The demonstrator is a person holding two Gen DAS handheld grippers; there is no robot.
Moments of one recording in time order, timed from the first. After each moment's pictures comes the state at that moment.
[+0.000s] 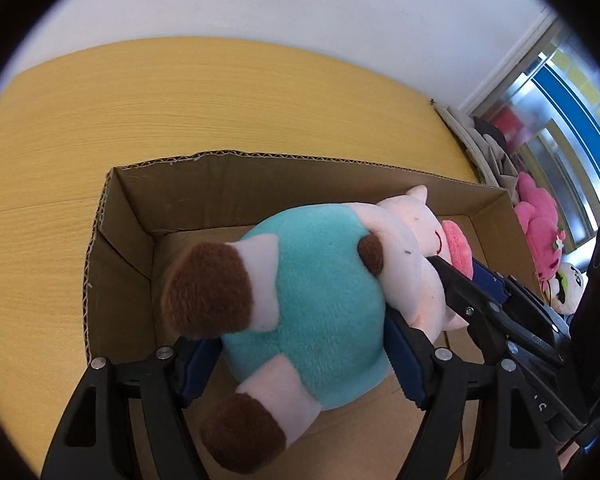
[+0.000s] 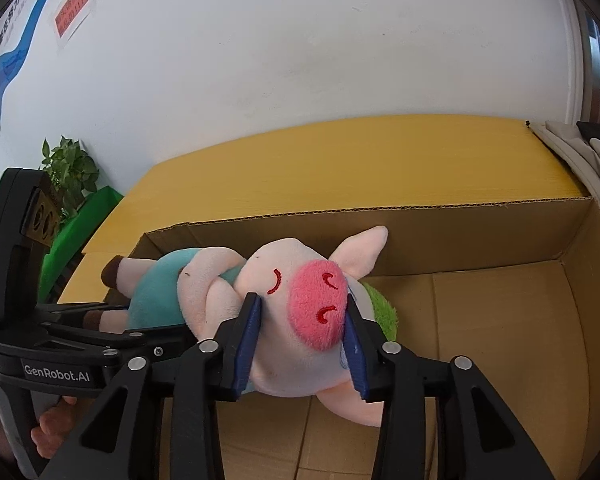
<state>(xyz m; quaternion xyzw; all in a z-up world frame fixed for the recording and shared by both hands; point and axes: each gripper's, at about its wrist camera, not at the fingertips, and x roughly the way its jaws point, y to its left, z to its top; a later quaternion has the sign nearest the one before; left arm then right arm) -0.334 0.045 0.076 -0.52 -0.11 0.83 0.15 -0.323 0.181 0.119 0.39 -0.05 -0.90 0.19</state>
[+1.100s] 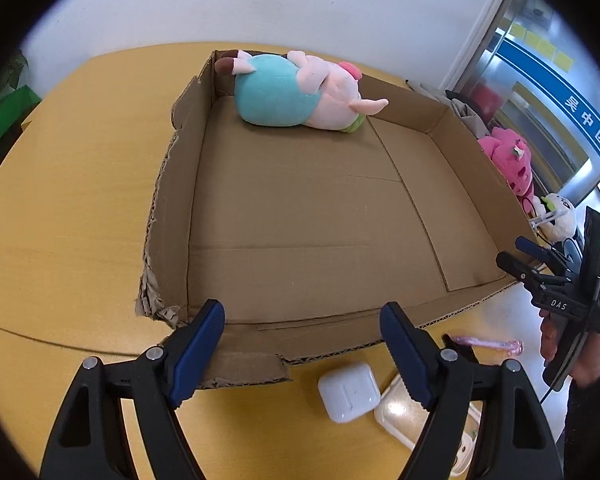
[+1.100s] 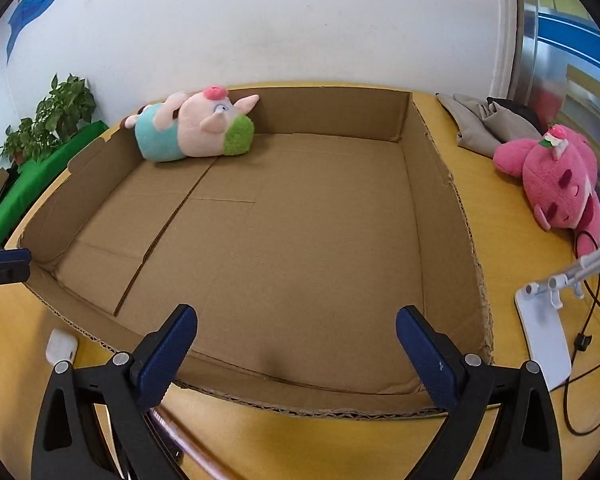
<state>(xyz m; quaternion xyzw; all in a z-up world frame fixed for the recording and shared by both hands) -0.049 0.045 0.072 -0.47 -0.09 0.87 0.10 -0.109 0.353 0.103 0.40 0.04 -0.90 0.16</state>
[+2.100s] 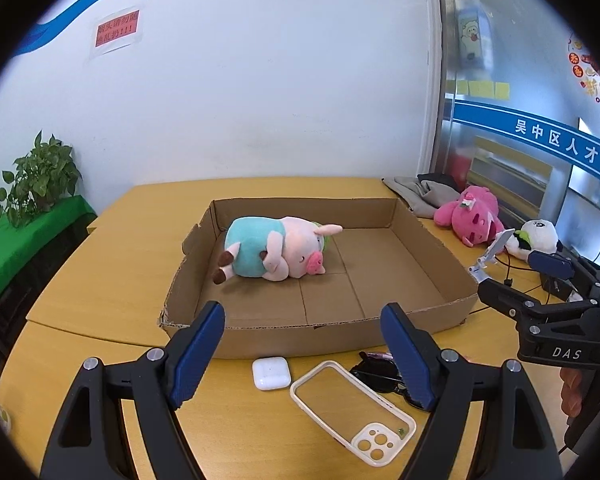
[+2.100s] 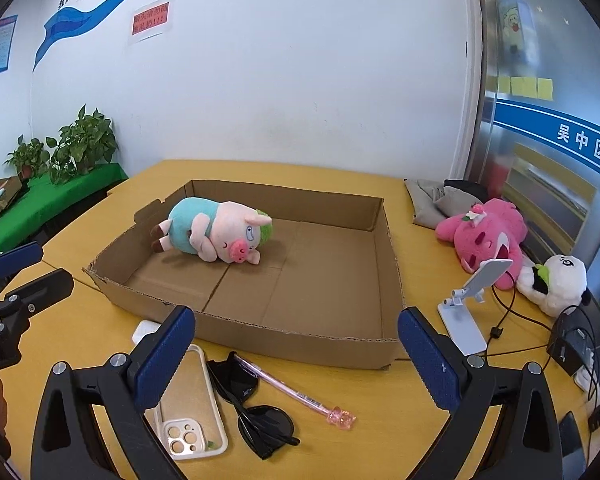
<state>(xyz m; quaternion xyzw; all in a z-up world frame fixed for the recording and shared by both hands) 0.115 0.138 0.170 -0.26 -0.02 0.96 0.04 0.052 0.340 0.210 0.27 0.07 -0.95 0.12</state>
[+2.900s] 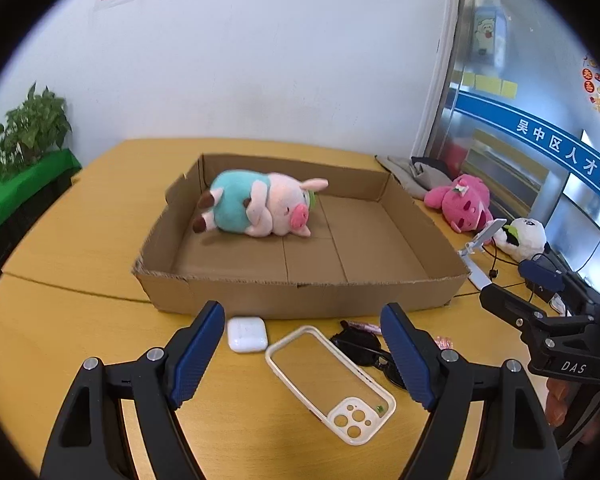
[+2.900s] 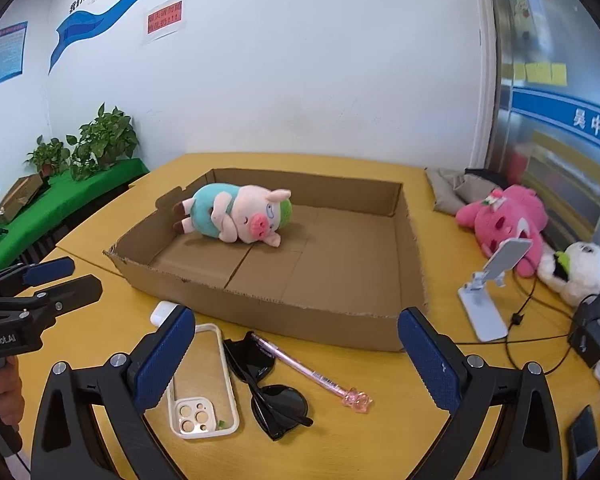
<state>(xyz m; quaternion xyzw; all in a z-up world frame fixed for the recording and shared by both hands) 0.103 0.137 0.134 -0.33 -0.08 0.94 0.06 0.061 0.352 0.186 0.29 0.05 -0.94 0.18</state>
